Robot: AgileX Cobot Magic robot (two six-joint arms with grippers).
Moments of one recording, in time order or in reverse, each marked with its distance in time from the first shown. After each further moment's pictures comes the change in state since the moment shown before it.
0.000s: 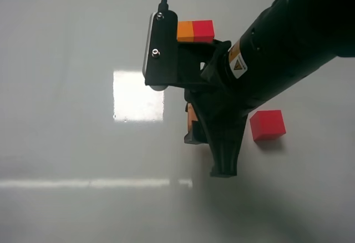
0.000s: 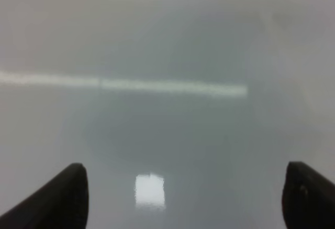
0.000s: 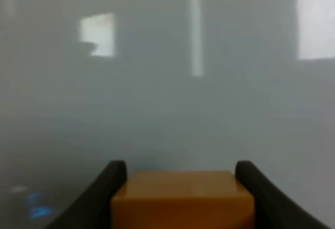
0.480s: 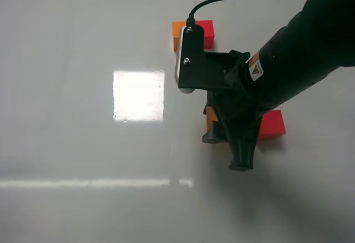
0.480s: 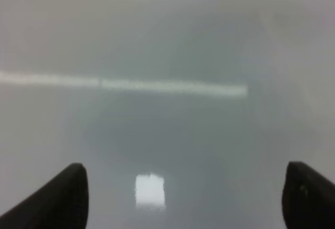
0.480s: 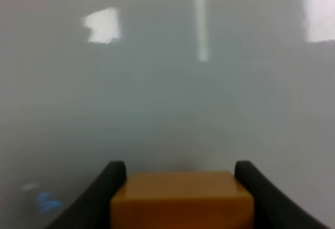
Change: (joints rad) left arm 0.000 0.000 0.000 0.000 0.000 0.000; right arm -0.138 -0.023 0.089 0.096 -0.078 -0.131
